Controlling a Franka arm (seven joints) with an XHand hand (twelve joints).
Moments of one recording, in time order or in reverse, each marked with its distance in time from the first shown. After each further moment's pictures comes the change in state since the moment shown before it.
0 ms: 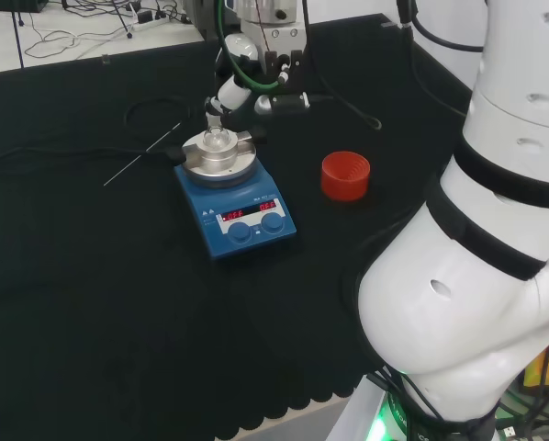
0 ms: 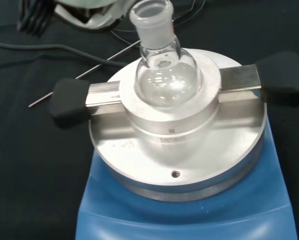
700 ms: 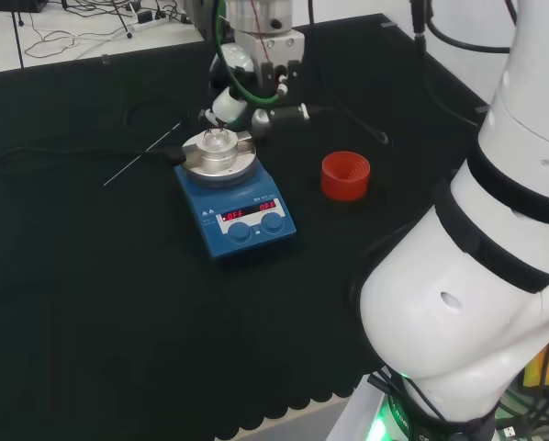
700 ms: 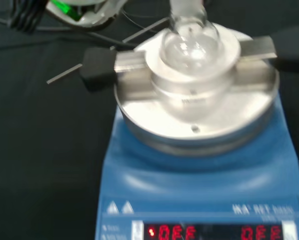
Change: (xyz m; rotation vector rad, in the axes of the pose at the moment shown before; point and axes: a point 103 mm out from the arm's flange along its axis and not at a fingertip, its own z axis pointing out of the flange) arm 0.014 -0.041 0.011 0.010 -0.020 -0.005
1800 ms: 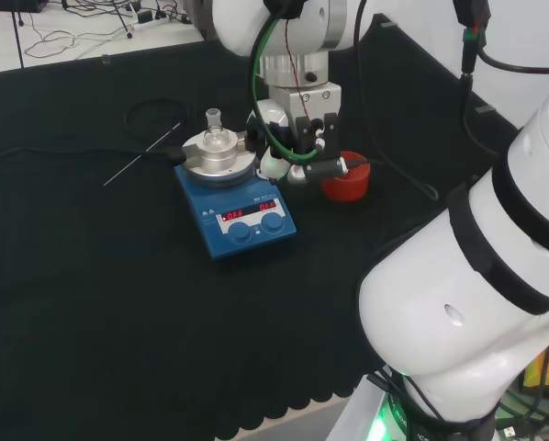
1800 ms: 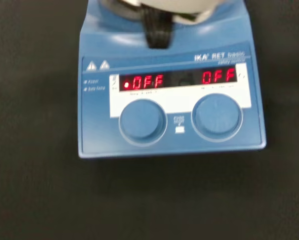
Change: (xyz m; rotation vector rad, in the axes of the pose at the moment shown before) arm -0.008 -0.092 0.052 0.114 -0.019 0.051
